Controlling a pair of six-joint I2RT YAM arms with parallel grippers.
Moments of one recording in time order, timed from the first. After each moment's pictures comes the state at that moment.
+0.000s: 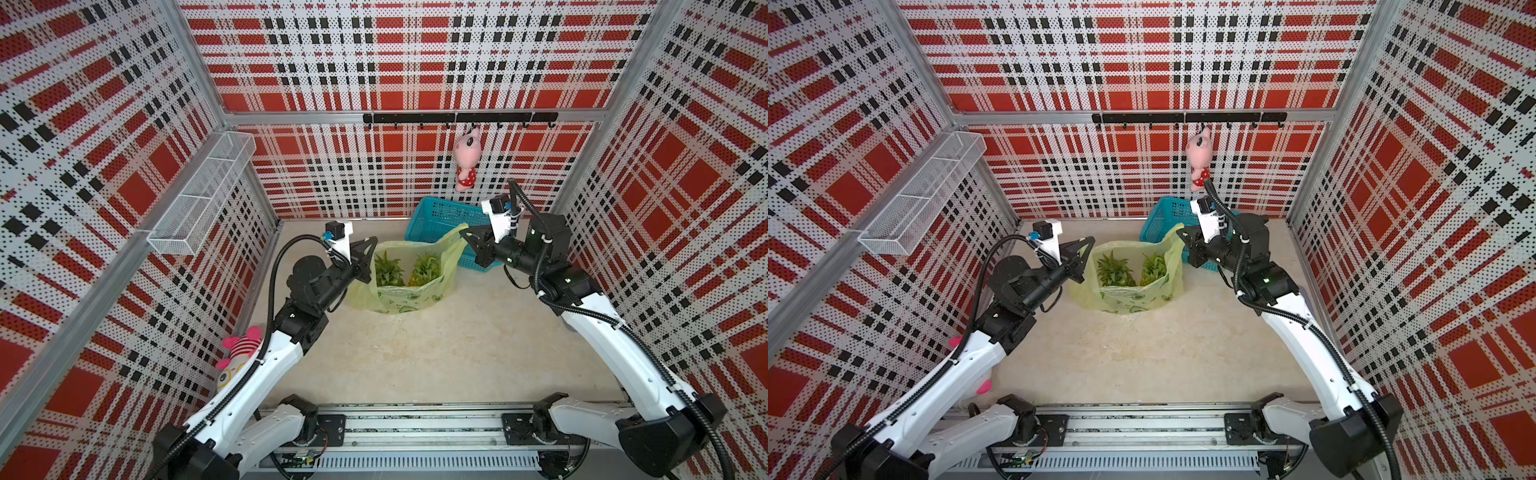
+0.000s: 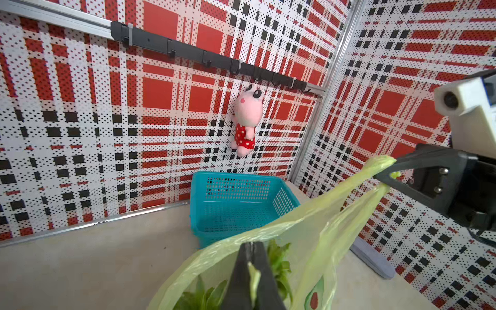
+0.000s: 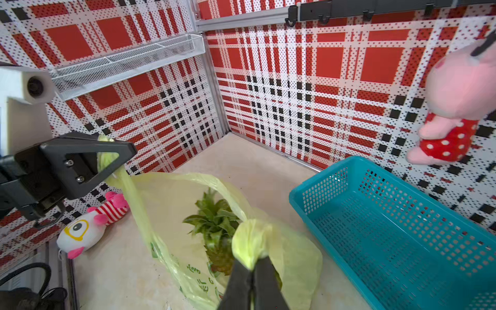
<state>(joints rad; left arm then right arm) -0.42 1.02 0.87 0.23 0.20 -0.26 0.39 1.22 1.28 -0.23 -0.43 0.05</state>
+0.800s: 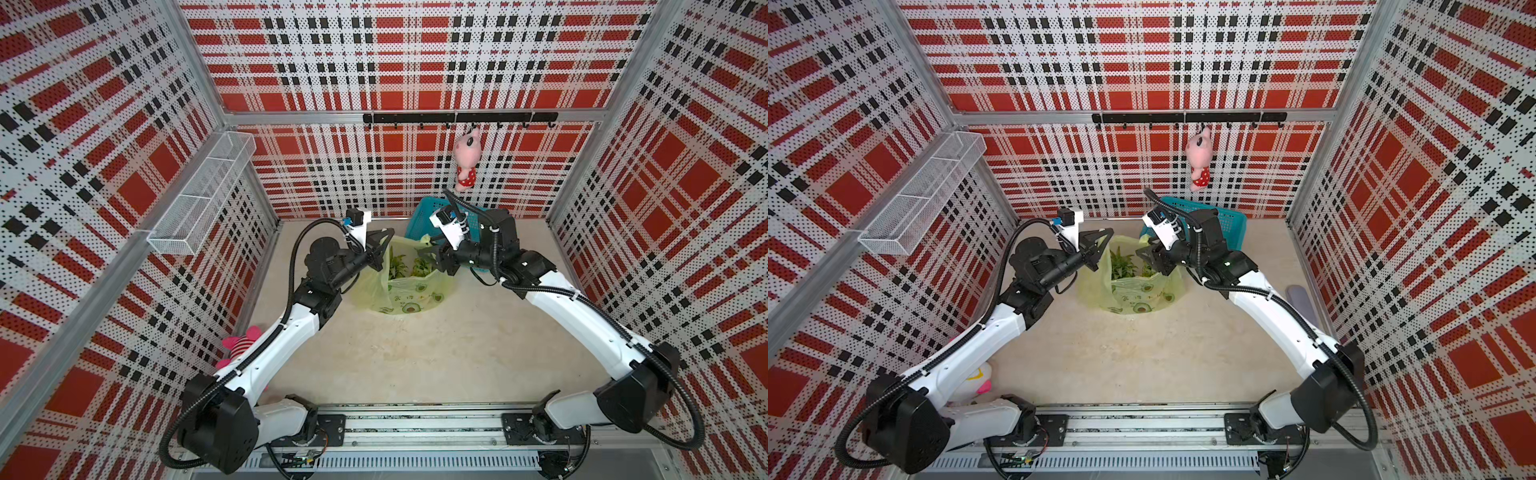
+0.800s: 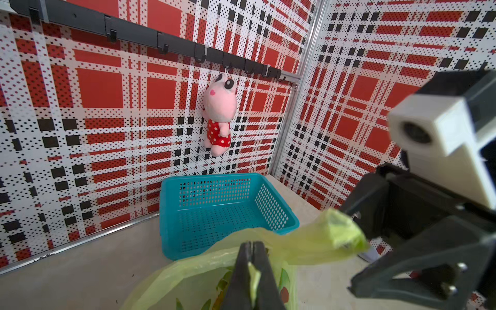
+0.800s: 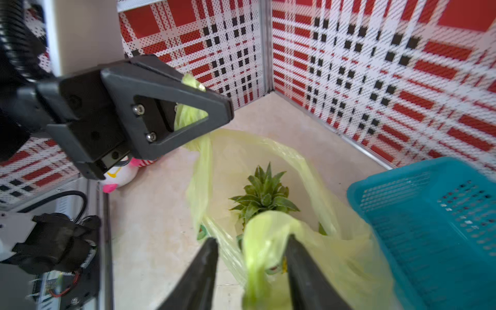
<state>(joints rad) -0.39 1.25 0.96 0.35 0.38 -0.23 0.55 1.39 1.39 -0.32 -0.43 -0.07</state>
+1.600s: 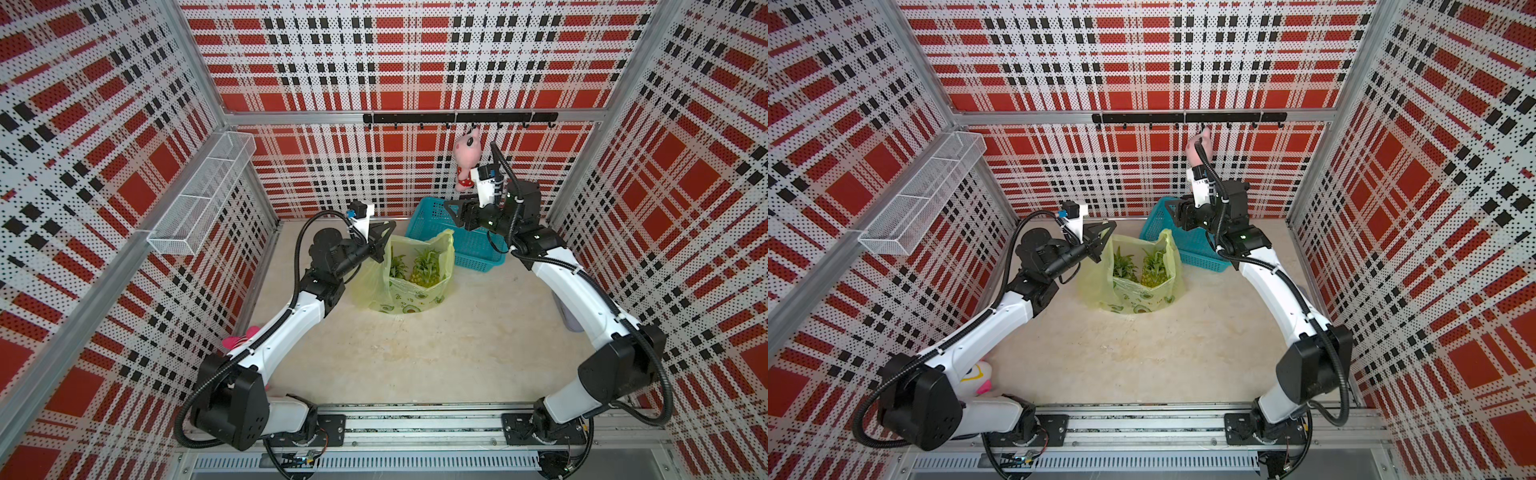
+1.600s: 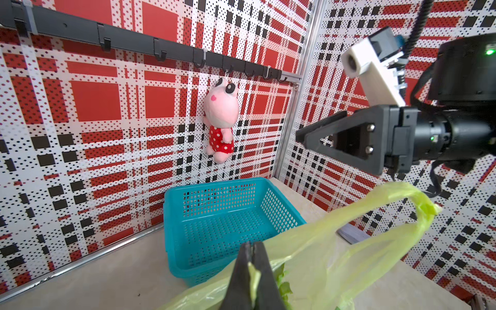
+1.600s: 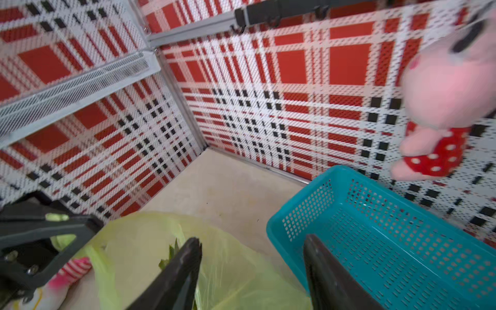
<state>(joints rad) -0.36 1.36 1.03 0.41 0.43 -0.20 0.35 1.60 1.58 -0.20 -0.43 0.12</state>
